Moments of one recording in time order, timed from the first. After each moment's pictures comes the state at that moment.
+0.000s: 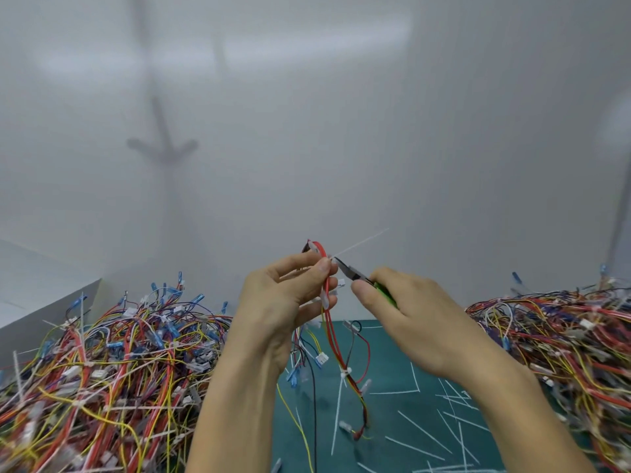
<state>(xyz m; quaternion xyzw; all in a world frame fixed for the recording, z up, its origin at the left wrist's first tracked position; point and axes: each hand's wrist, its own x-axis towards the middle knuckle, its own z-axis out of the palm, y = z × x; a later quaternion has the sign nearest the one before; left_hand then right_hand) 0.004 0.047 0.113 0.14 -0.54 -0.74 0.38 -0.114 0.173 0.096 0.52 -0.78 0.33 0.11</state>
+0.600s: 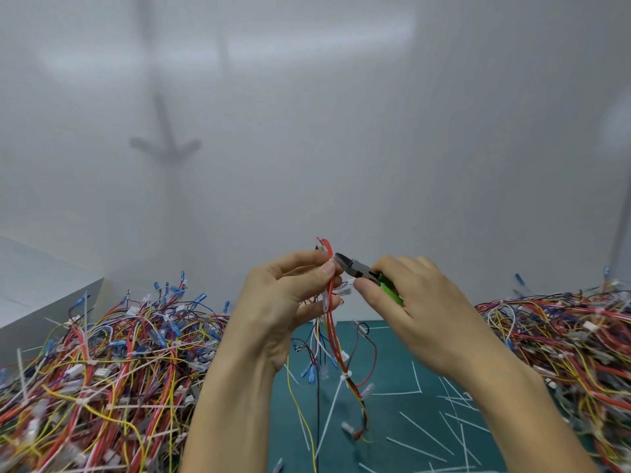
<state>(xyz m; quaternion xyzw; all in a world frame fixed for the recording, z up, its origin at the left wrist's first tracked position) 0.010 0.045 0.117 0.13 -0.56 -0.74 0.36 -0.118 0.172 0.096 0.54 -0.76 0.30 0.19</state>
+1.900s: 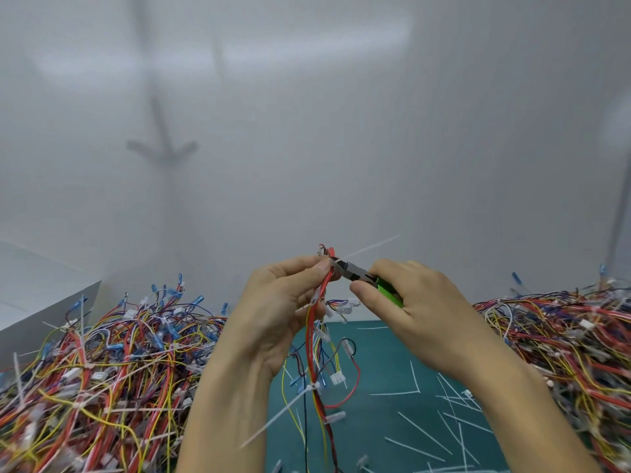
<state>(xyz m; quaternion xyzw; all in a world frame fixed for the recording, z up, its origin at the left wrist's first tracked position) 0.010 0.048 0.120 0.13 -0.60 -0.72 0.32 -0.123 0.173 0.096 0.55 -0.74 0.33 0.19</state>
